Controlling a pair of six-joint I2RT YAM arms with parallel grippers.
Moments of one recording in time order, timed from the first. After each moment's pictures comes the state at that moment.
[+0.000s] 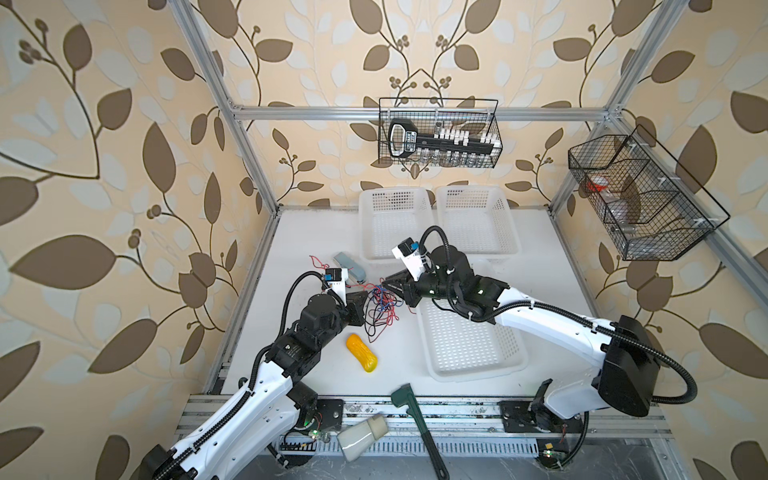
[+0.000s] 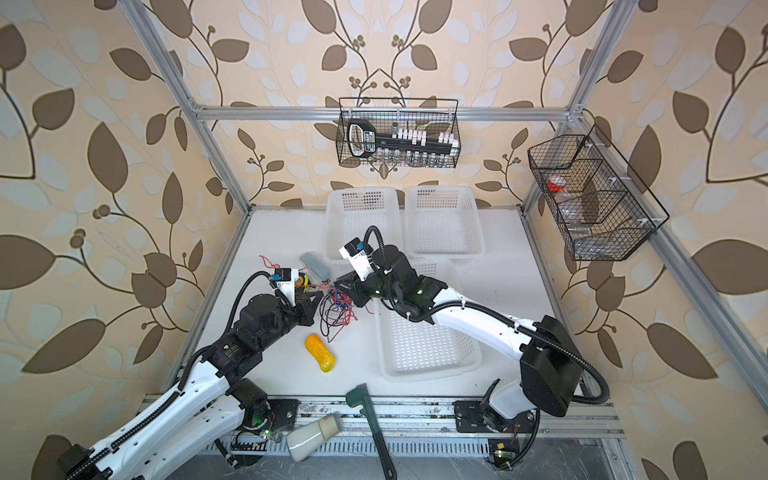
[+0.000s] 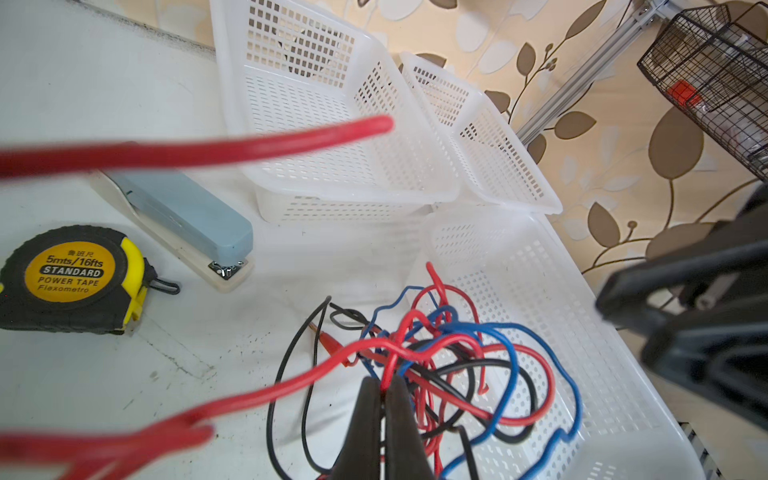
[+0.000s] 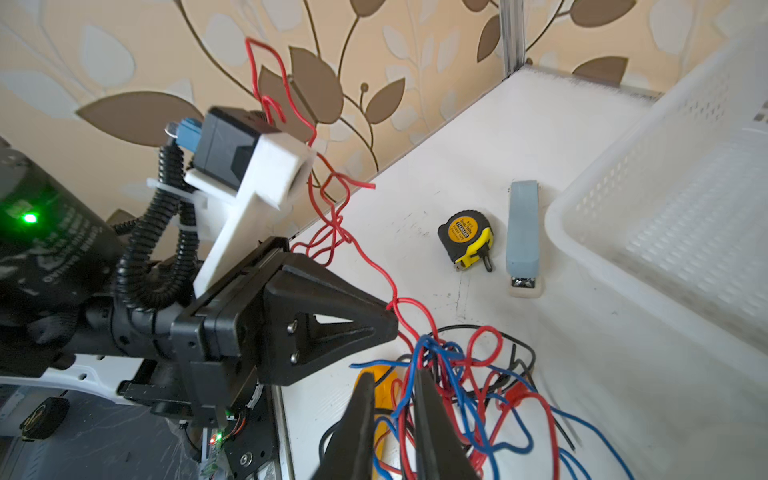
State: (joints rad) left arm -0.51 0.66 0.44 -0.13 0.02 -0.54; right arm 0.83 1.48 1.12 -0.03 -0.29 0.25
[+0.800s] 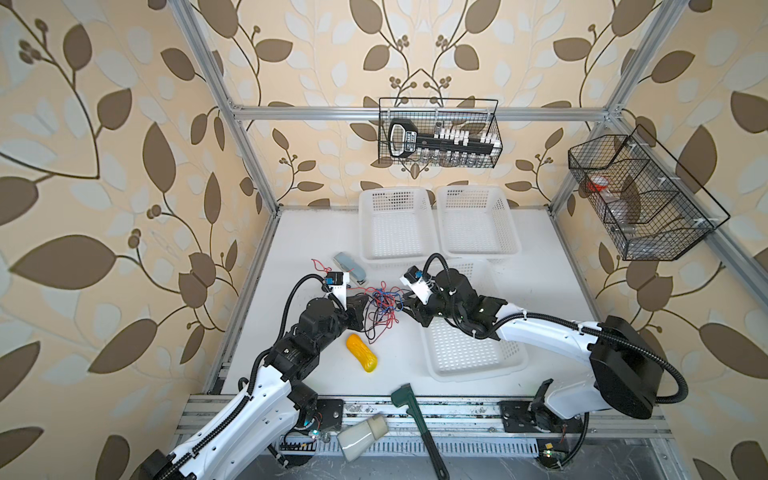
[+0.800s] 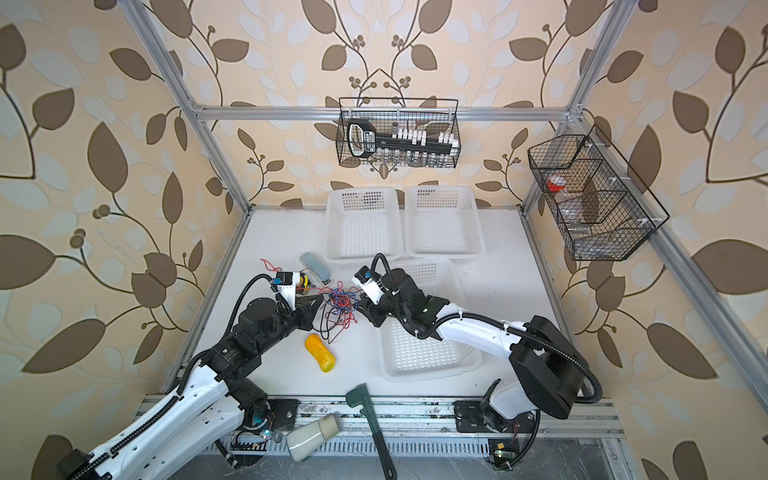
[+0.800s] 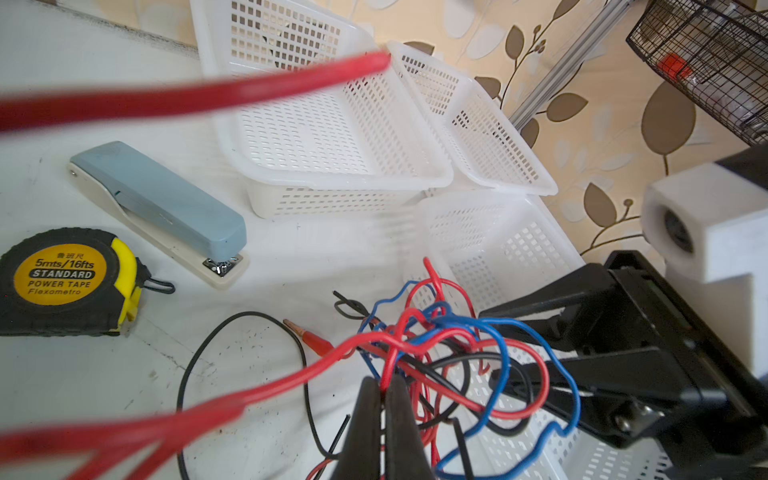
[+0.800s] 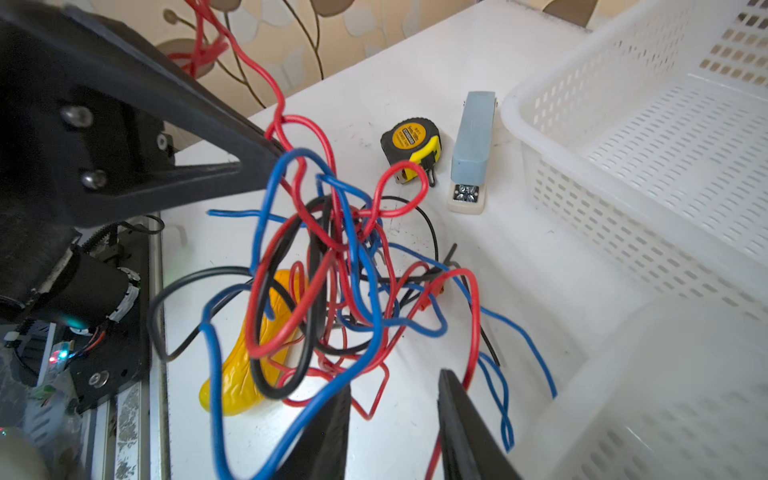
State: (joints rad) left arm -0.51 0.63 0.41 -0.13 0.05 -0.50; right arm 0.82 1.47 0.84 0.11 -0.20 0.02
